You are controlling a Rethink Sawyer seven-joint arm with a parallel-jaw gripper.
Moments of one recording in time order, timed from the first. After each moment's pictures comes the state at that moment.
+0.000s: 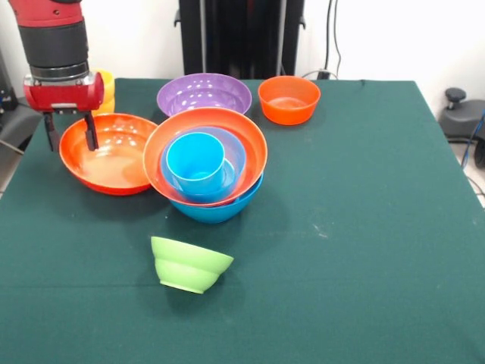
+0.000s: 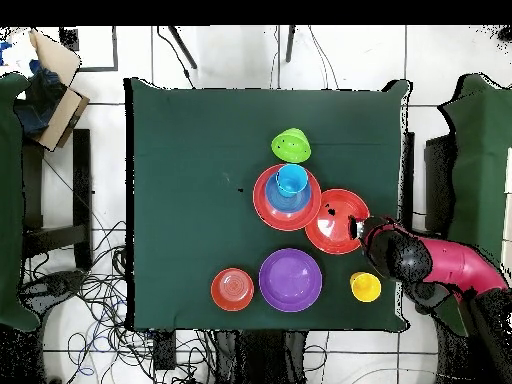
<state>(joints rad) -1.11 -0.53 0.56 1.72 -0.75 0.43 1.59</state>
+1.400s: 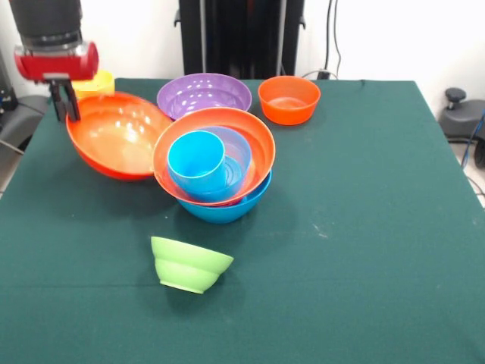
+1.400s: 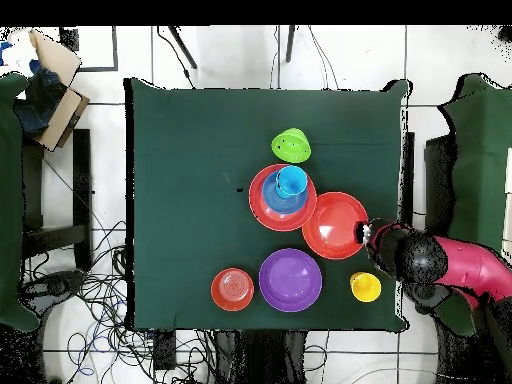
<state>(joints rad) -1.10 -0.67 0.56 1.77 -0.64 0.57 1.59</state>
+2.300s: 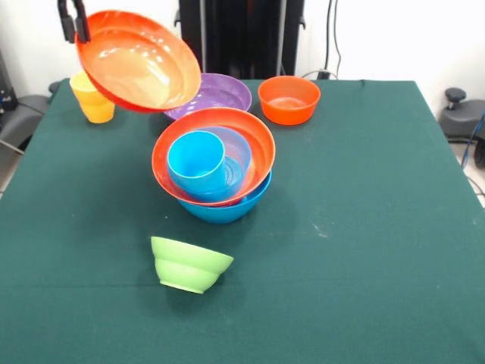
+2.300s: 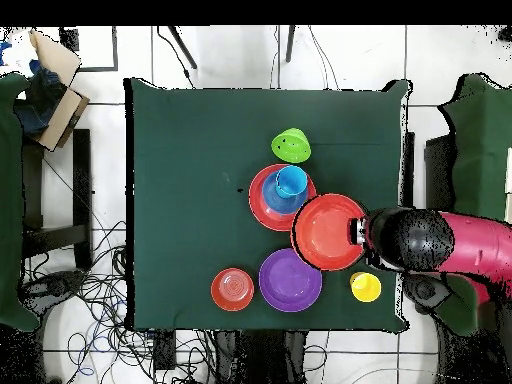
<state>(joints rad) -0.96 -0.93 0.56 1.77 -0.51 0.91 1.59</state>
